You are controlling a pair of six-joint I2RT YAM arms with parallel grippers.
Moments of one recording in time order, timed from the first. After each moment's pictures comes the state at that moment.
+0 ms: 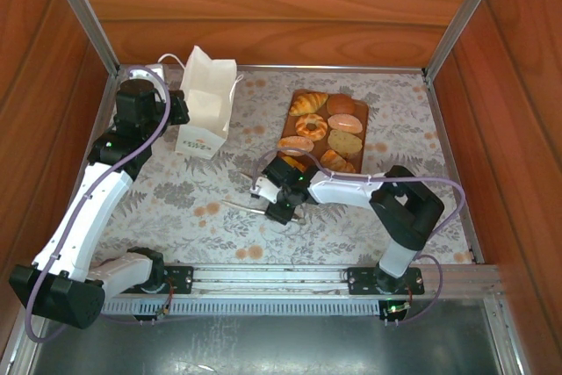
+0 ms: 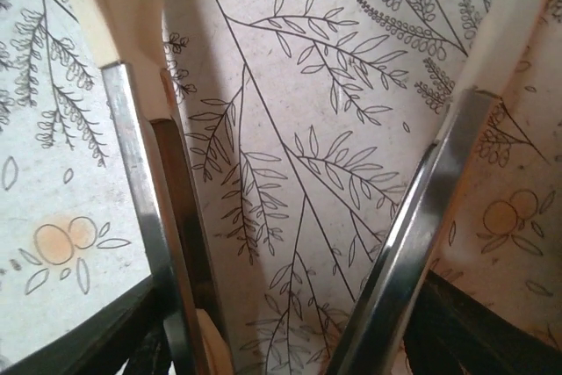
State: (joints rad) left arm -0.27 1.10 1.15 -0.44 -0.03 -0.34; right arm 0.97 1.72 0.95 -0.44 -0.12 -0.28
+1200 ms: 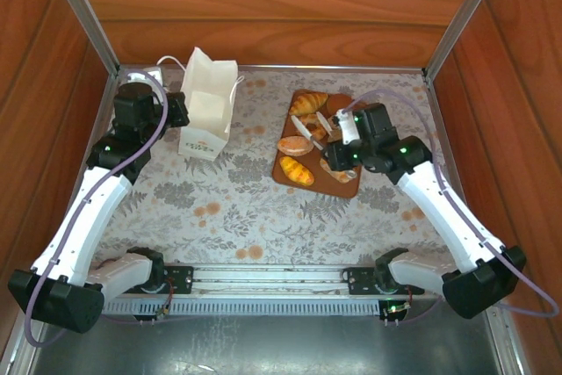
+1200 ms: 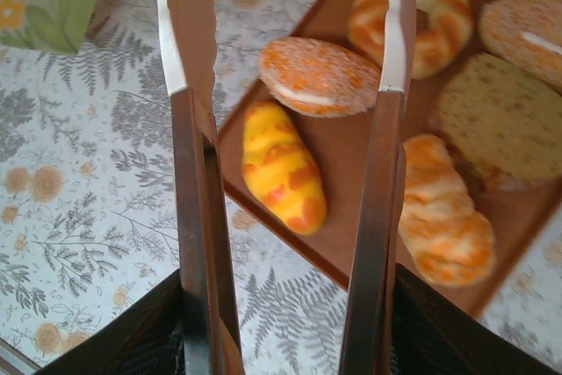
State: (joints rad) left arm -0.27 1.07 1.12 -0.42 0.01 -0.39; right arm 0.50 1.16 1.17 -0.92 -0.14 0.13
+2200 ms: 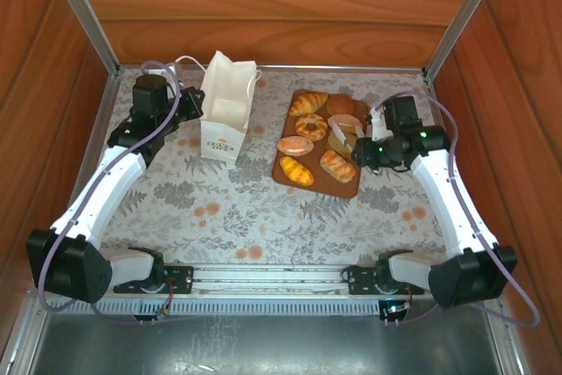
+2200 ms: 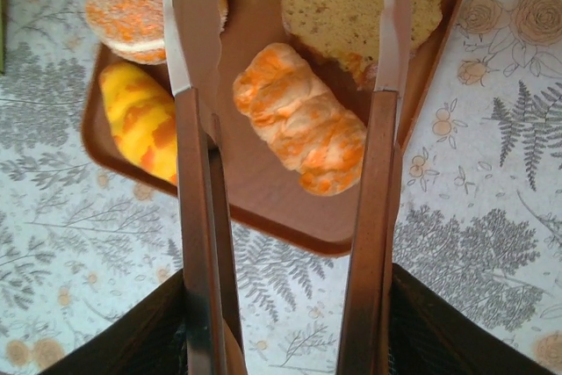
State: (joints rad) left arm -0.26 1.28 1.10 -0.22 0.23 -0.59; right arm 0.21 1.27 1.22 -1.09 -0.18 0.10
